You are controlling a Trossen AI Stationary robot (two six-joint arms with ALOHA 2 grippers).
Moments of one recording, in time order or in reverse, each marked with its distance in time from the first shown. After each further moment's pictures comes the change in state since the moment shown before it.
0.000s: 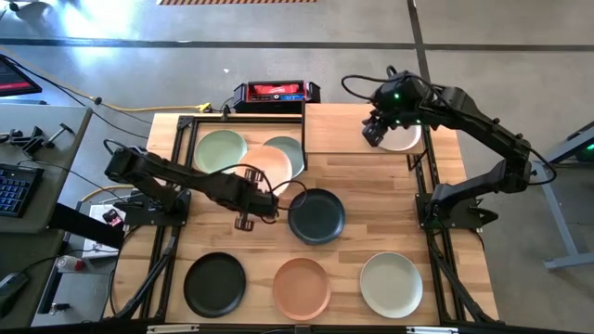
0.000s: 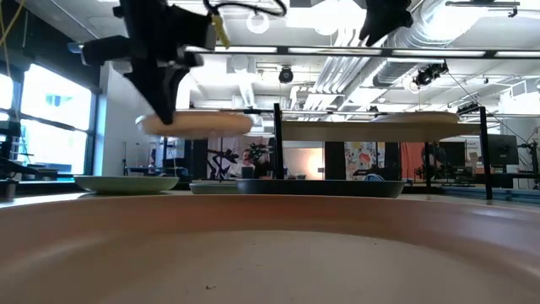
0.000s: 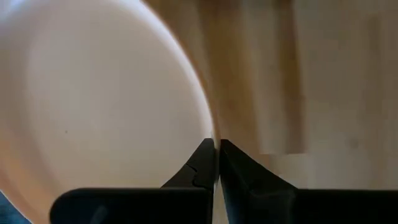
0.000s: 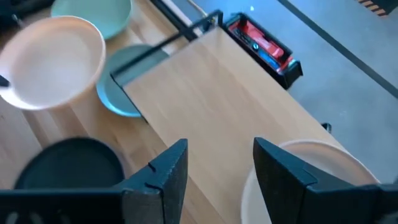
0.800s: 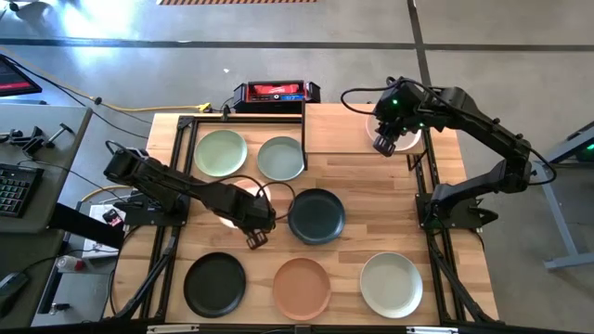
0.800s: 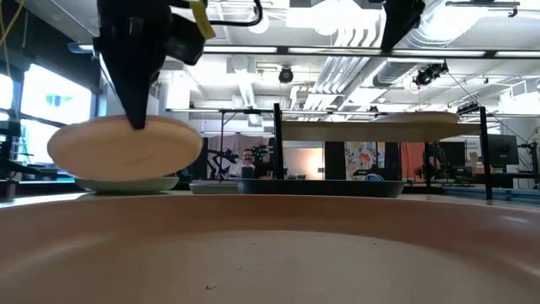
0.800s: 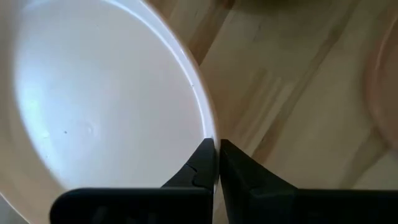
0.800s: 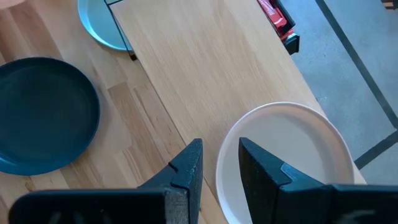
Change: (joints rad) left arm -0.079 0.001 -0.061 0.082 0.308 -0.818; right arm 0.000 -0.001 0.000 -0.192 0.009 -0.185
